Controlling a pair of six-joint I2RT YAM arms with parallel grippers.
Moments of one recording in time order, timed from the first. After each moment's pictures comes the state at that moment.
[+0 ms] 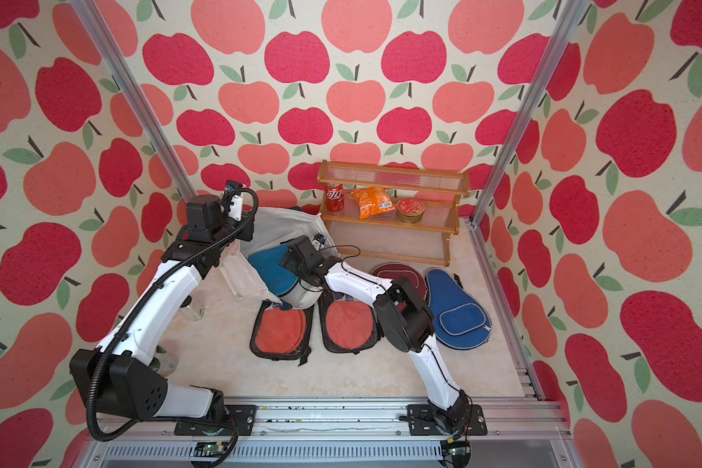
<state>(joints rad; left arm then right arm) -0.18 1.41 1.38 -0.34 0.02 0.12 0.93 2.20 1.79 -0.27 0.10 1.16</state>
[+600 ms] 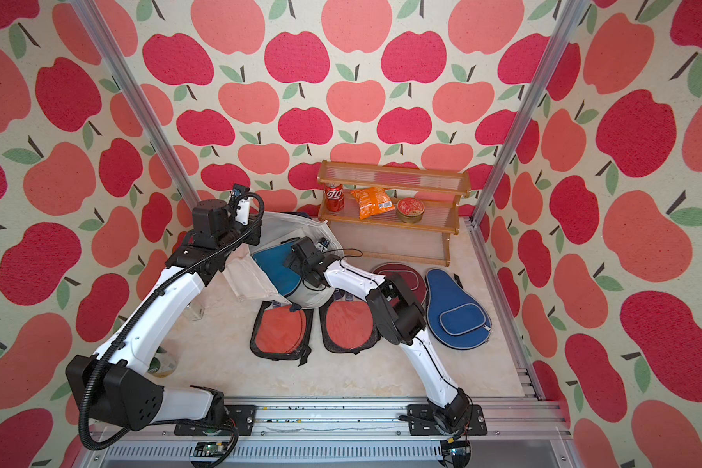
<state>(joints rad) -0.25 1.38 1.35 -0.33 0.01 0.09 0.88 2.32 1.87 -0.30 0.05 1.20</state>
